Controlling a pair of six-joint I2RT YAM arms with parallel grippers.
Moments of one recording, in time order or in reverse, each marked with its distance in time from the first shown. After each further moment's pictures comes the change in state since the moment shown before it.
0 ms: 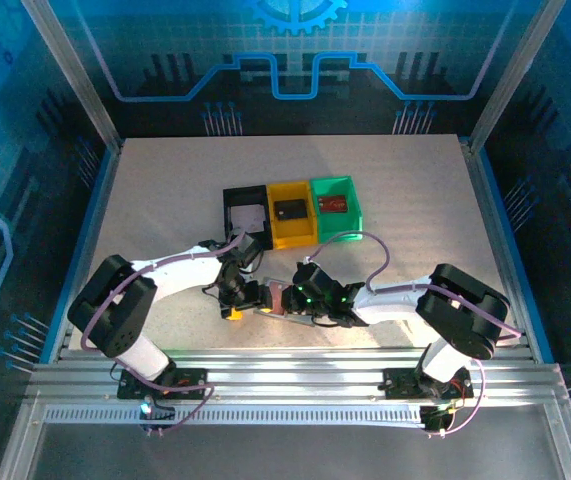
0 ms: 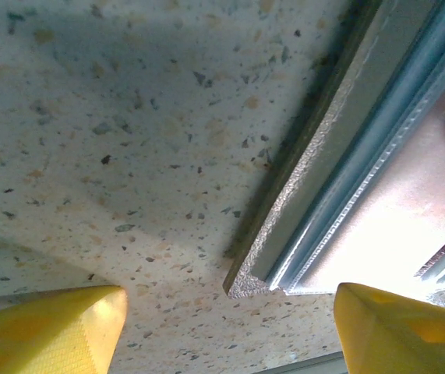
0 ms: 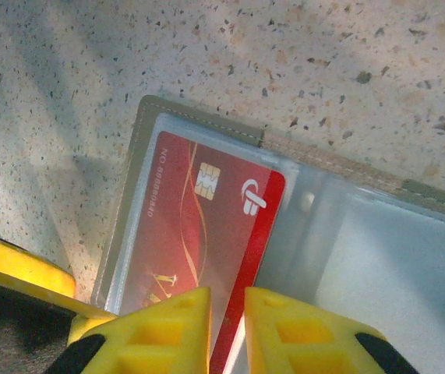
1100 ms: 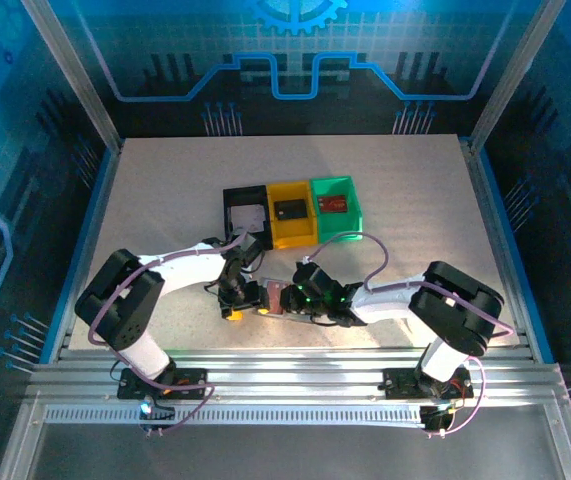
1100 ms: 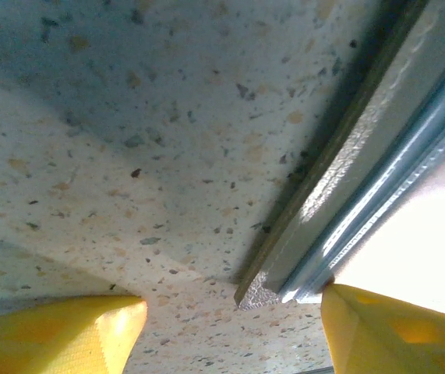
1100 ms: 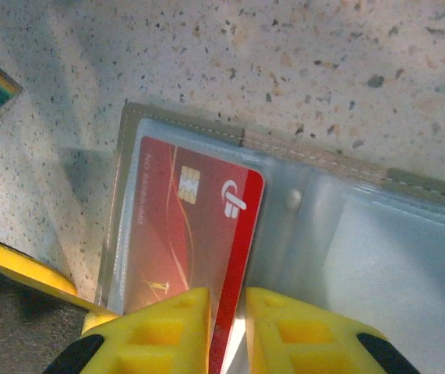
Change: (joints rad) left arm 0.005 0.063 0.012 -0.029 -0.012 0.000; right arm -0.013 0.039 -0.005 0.069 -0.026 0.007
